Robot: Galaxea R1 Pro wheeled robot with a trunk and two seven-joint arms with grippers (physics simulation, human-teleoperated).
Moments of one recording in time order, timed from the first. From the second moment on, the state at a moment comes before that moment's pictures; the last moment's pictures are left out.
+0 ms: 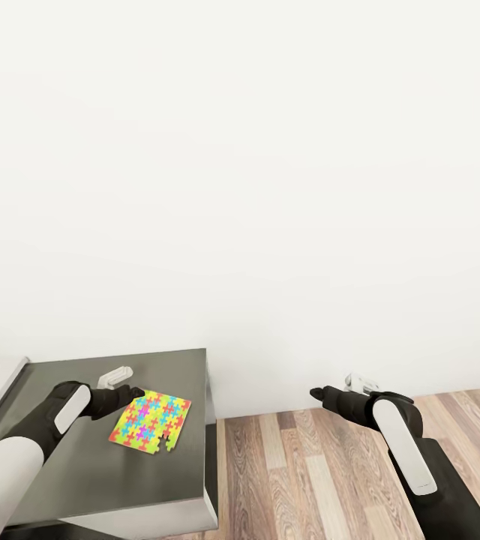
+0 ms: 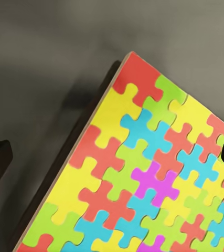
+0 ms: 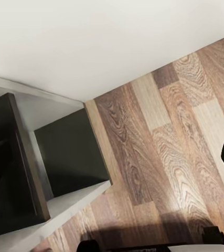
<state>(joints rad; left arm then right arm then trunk) -0.77 0.29 -0.15 -0.53 0.65 0.68 -0.09 -0.39 -0.11 0.06 -1.45 -0.84 0.93 -0.46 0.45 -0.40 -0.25</state>
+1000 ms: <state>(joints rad) -0.77 0.28 -0.15 -0.53 0.61 0.68 -0.09 -0.39 -0.11 0.06 -1.45 -0.84 0.93 -0.46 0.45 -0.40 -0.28</state>
